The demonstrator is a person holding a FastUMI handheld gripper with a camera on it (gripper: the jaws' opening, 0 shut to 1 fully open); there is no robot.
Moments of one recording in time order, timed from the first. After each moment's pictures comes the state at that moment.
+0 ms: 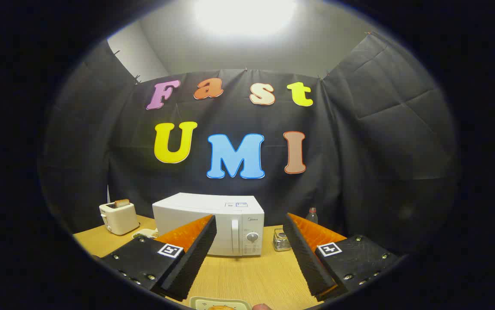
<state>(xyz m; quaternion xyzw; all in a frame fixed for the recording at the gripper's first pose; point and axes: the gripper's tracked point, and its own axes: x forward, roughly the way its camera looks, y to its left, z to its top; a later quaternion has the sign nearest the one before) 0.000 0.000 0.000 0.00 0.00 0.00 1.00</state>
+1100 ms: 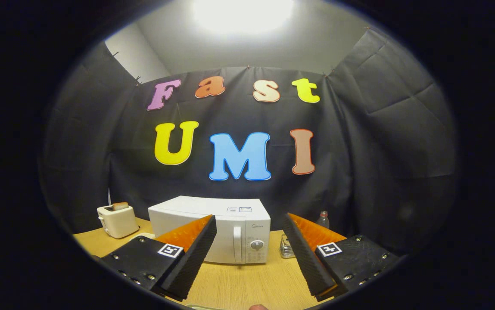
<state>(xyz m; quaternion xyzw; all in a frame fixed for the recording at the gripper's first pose) 0.063 0.003 -0.007 0.01 -0.01 0.03 1.00</state>
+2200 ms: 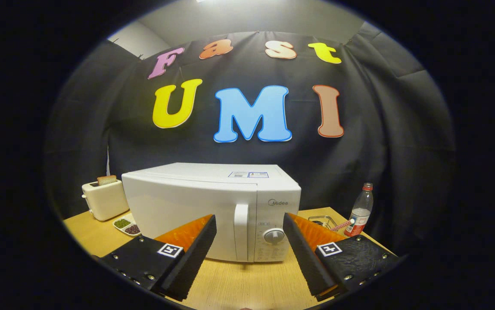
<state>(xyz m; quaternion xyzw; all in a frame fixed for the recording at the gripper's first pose) 0.207 0.029 -0.141 0.00 0.09 0.08 0.99</state>
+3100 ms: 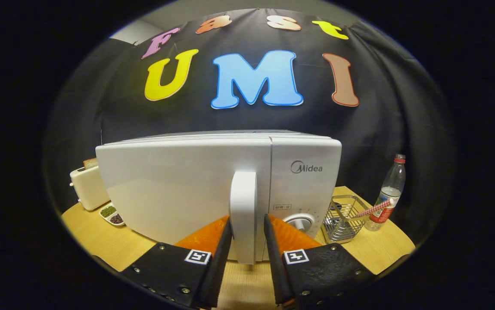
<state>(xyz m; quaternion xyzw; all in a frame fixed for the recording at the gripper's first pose) 0.267 0.052 -0.217 0.01 0.17 0.09 0.98</state>
